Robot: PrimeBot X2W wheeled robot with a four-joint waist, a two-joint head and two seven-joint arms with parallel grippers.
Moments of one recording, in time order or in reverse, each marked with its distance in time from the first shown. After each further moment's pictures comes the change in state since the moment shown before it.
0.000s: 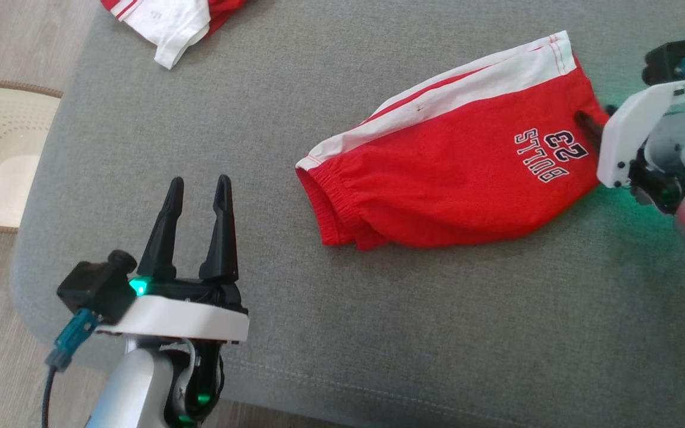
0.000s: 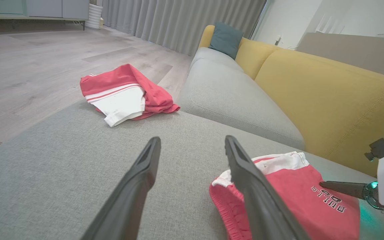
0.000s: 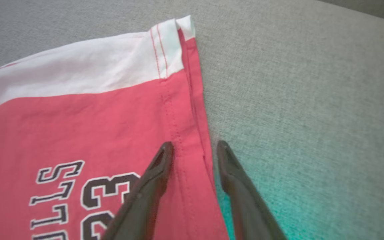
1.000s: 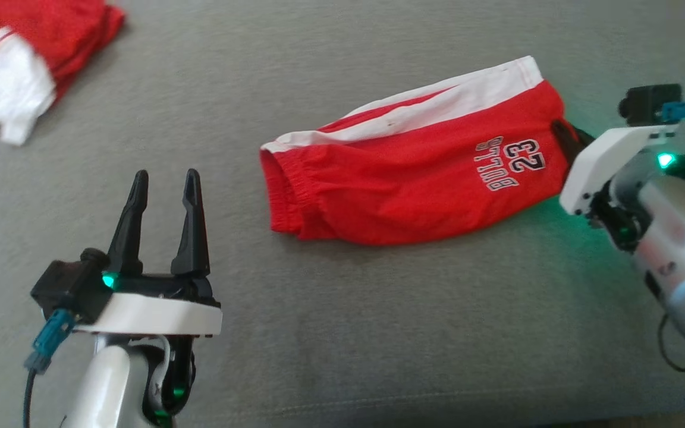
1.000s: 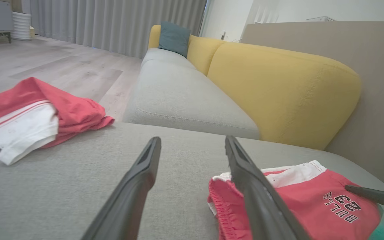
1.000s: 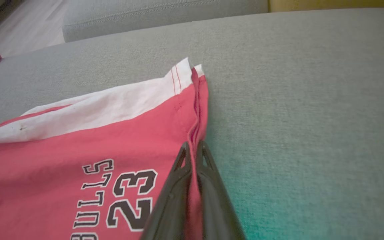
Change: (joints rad) left arm -0.001 0.009 0.088 0.014 0.103 -0.031 -0.007; right arm 0.107 0.054 -0.013 -0.042 0.105 0.000 -0.256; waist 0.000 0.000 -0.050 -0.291
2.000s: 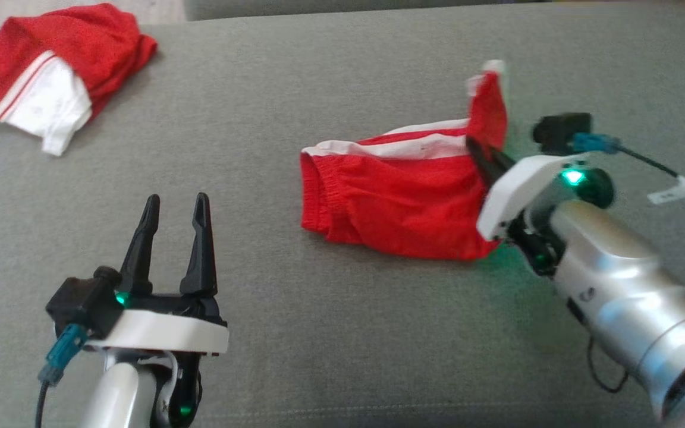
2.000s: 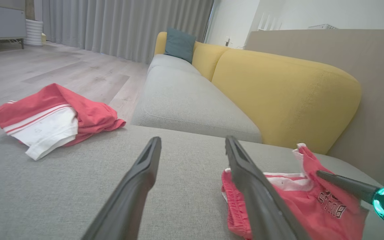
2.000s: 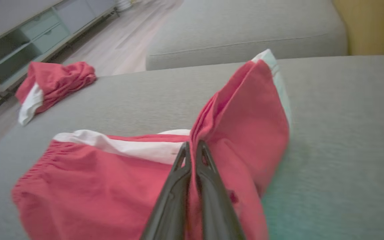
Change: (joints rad) left arm 0.045 -0.010 -0.007 0.023 -0.001 -0.007 0.000; right arm 0.049 0.163 0.015 -0.026 -0.045 0.000 -0.135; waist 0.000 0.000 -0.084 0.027
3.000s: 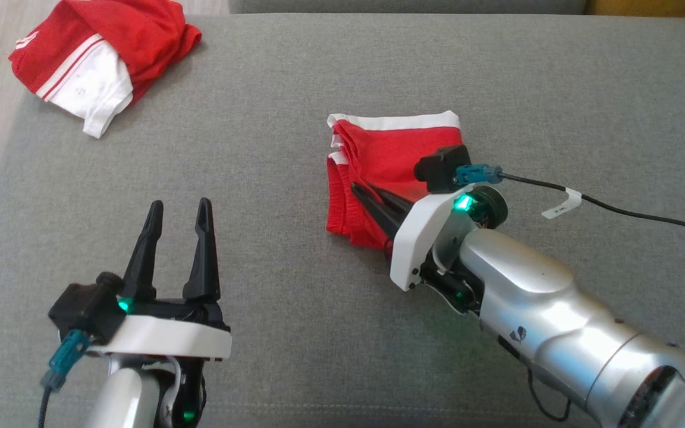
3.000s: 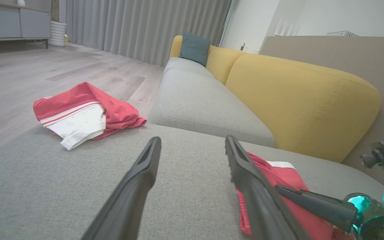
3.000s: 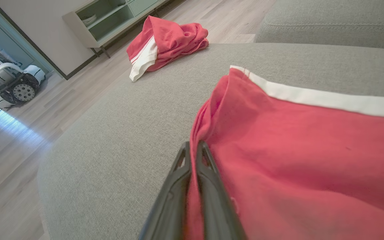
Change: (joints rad) left arm 0.018 -0.019 0.008 -0.006 0.000 -0.010 0.000; right arm 0.051 0.117 0.091 -0.201 -0.080 0.000 0.079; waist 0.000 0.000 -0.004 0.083
